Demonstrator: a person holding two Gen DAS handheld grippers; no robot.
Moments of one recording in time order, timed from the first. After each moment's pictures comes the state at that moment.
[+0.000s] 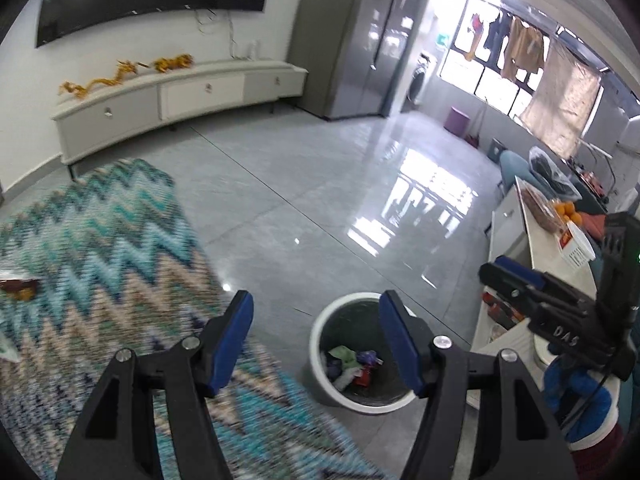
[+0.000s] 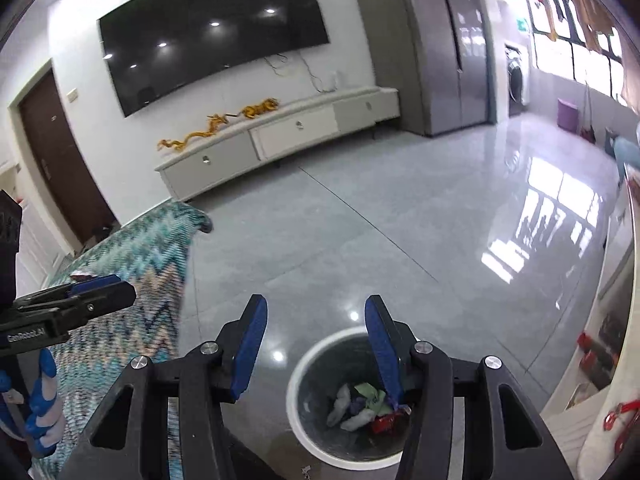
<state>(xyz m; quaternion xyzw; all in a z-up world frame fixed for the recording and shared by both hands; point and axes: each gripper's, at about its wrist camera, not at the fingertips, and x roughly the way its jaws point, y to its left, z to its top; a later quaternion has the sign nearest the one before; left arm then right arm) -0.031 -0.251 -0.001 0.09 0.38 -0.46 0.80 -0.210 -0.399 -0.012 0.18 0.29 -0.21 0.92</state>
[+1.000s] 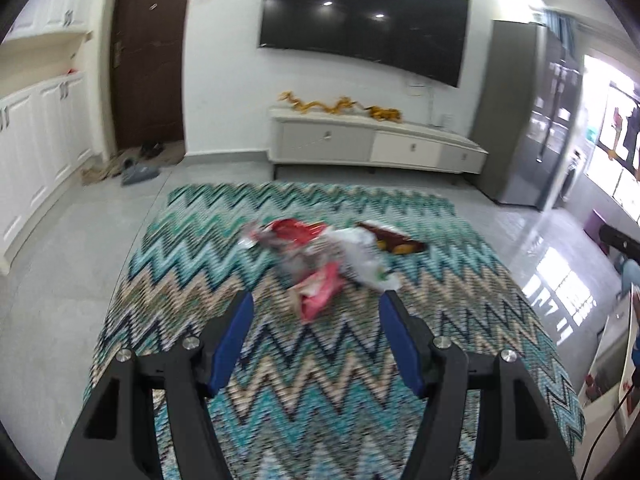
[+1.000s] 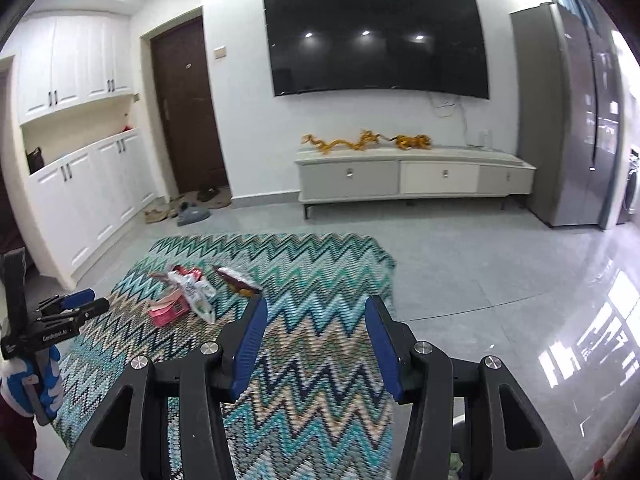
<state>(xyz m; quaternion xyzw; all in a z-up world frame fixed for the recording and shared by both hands) 0.027 0.103 0.002 0.00 0.33 -0.18 0.93 -0.071 -0.209 0.062 0.05 0.27 -0.01 0.96</state>
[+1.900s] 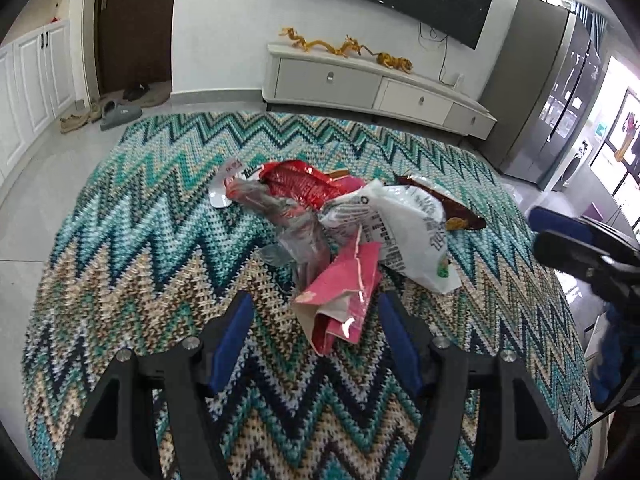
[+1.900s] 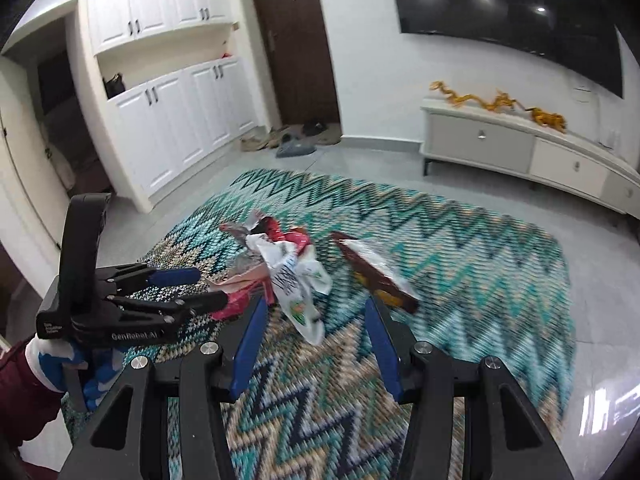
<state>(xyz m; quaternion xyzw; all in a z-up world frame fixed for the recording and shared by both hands) 0.129 0.079 -0.076 -0.02 0.43 -0.20 0.88 0.087 -0.097 -0.016 0.00 0.36 0.21 0.91</state>
